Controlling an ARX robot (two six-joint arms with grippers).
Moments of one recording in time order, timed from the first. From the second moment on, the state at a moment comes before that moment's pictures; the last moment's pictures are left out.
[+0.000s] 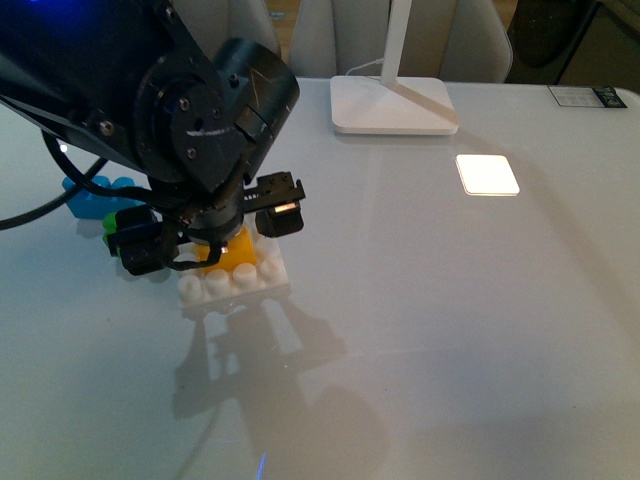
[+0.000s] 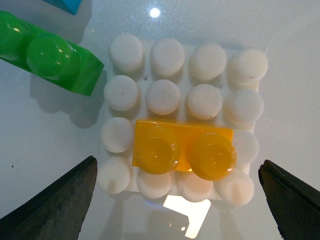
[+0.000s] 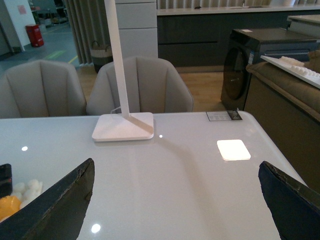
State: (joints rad) left arm -0.45 2.27 1.23 -0.07 -0.32 -0.76; right arm 0.00 0.00 0.01 0.00 0.00 0.00
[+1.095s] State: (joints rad) left arm 0.00 1.16 0.11 1.03 0.00 -0.02; right arm 0.00 0.00 0.01 0.00 0.00 0.00
